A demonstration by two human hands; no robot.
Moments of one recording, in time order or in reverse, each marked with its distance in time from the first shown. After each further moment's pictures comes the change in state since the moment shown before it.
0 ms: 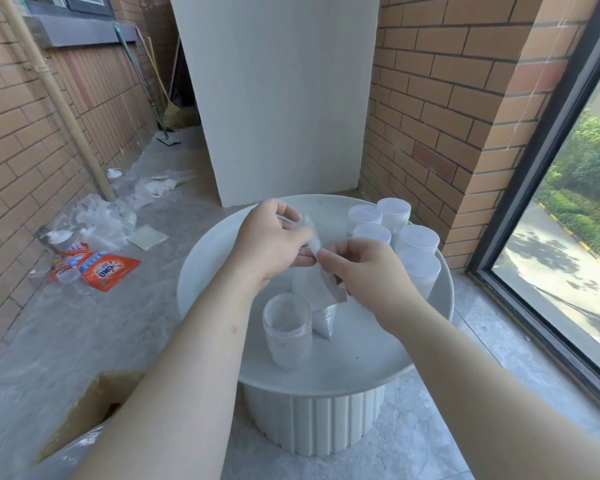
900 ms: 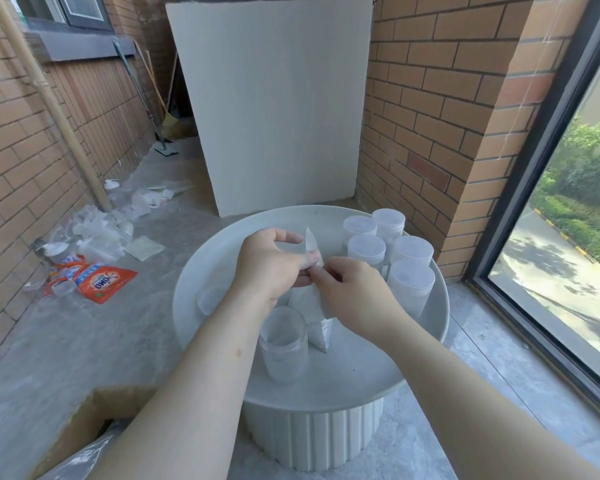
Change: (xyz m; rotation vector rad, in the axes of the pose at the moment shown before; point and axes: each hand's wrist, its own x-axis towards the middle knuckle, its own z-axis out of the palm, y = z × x) left_hand -0.007 -0.006 0.014 -0.172 0.061 -0.112; right_hand -0.002 -0.002 0.008 -0.330 -0.002 -0.098
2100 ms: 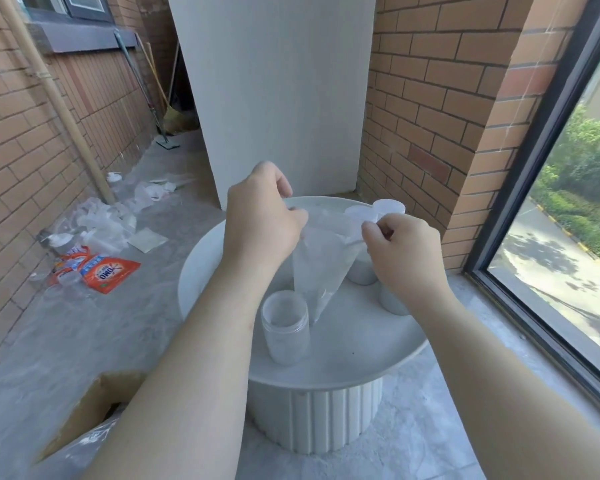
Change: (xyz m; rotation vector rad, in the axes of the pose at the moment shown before) left_hand -0.011 0.034 -0.007 0.519 0.282 0.478; right_hand 0.005 0.008 -0.039 -0.116 0.439 -0.040
